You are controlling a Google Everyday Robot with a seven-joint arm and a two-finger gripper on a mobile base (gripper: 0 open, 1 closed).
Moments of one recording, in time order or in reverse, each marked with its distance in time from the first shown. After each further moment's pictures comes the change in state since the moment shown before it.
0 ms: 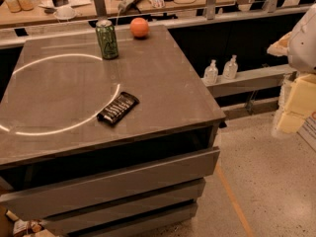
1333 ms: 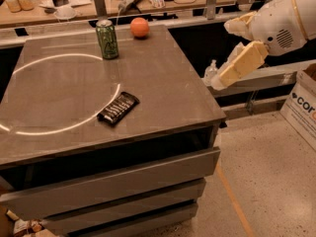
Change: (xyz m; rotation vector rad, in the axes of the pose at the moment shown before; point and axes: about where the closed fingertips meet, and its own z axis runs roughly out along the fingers) arm -0.105 -0.073 0.021 -0.040 -0.642 0.096
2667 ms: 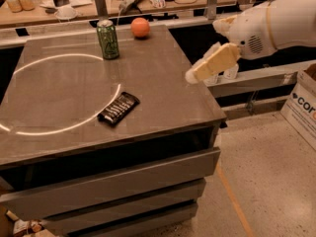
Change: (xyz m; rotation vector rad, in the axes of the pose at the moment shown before) arm -0.021 -0.016 0.034 0.098 -0.111 0.064
